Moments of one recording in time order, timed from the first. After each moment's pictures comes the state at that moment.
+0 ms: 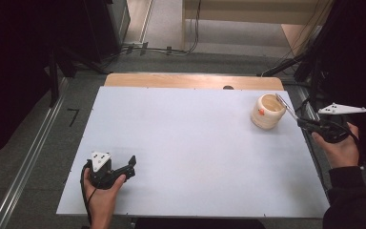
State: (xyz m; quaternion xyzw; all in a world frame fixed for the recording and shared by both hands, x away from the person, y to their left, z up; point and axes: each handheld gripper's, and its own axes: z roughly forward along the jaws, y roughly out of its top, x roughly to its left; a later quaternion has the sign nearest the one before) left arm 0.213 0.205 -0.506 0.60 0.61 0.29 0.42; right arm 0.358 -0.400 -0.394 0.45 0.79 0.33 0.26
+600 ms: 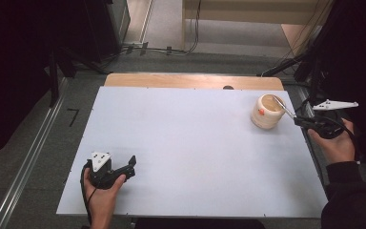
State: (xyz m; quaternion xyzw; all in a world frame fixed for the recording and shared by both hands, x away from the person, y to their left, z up) left arm 0.214 0.205 -0.506 0.60 0.61 0.29 0.42; right arm 0.370 -0.392 -0.393 0.45 0.80 0.31 0.25
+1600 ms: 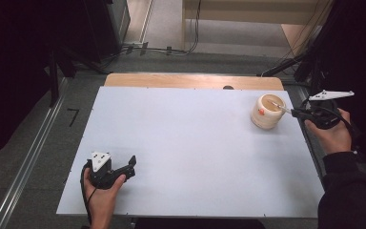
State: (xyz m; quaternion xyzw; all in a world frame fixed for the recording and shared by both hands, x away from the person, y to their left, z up) left arm 0.213 0.206 -0.506 0.60 0.61 0.29 0.42; right arm 0.389 -0.380 -0.378 0.45 0.80 0.30 0.25
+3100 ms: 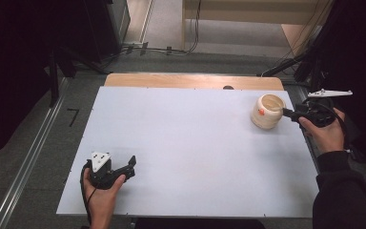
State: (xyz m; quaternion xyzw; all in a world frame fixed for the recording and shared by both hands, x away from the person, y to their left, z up) left arm 0.213 0.206 -0.506 0.60 0.61 0.29 0.42; right arm 0.401 -0.377 -0.387 0.49 0.77 0.35 0.22
